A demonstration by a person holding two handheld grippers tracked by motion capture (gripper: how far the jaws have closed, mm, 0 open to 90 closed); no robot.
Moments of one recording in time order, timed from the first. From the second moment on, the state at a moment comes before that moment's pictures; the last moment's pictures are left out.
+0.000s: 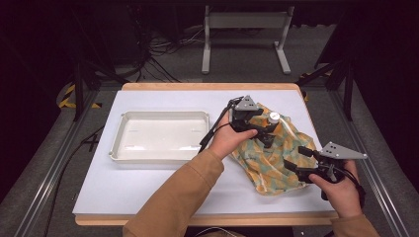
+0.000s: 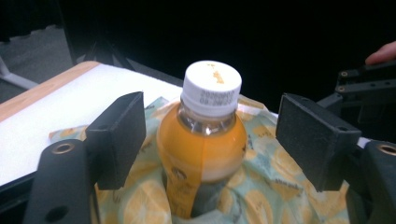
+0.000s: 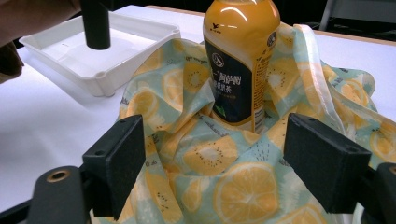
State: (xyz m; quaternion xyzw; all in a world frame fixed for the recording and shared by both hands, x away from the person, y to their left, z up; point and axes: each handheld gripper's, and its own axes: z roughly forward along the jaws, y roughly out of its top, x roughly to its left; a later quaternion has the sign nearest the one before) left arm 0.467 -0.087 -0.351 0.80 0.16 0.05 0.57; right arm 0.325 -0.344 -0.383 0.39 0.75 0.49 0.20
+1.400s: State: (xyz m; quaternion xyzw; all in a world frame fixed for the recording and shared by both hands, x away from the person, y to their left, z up) left arm 0.470 -0.100 -0.352 0.80 0.12 0.10 0.58; right arm 0.325 -0.346 -0.386 0.41 0.74 0.50 0.19
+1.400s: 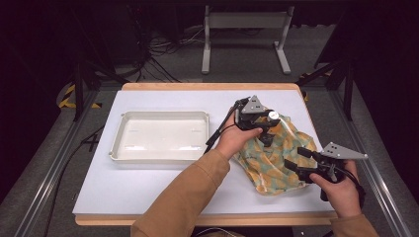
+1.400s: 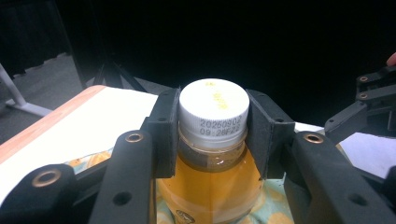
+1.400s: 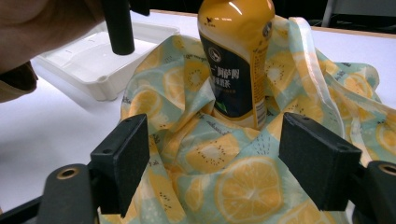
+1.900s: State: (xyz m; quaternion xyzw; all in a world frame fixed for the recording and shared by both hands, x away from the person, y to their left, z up) left arm 0.460 -0.090 -0.314 0.80 0.12 0.10 0.57; right arm 0.326 -0.341 -0.389 0.40 0.74 0.50 0.19
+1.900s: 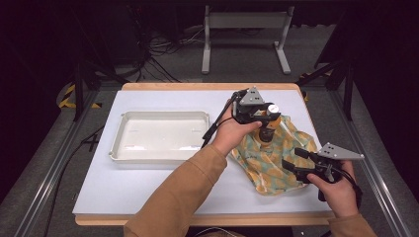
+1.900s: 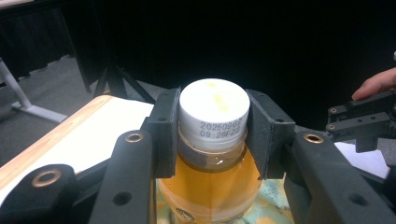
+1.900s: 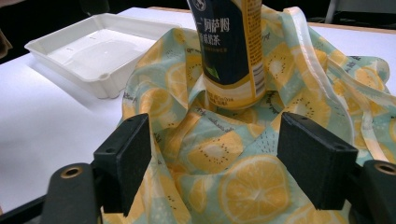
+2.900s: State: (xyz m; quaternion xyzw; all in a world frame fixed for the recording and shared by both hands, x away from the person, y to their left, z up) left arm 0.427 -0.043 -0.260 0.80 0.14 0.10 0.58; right arm 0.327 -0.338 -0.393 0.41 0.74 0.50 0.19
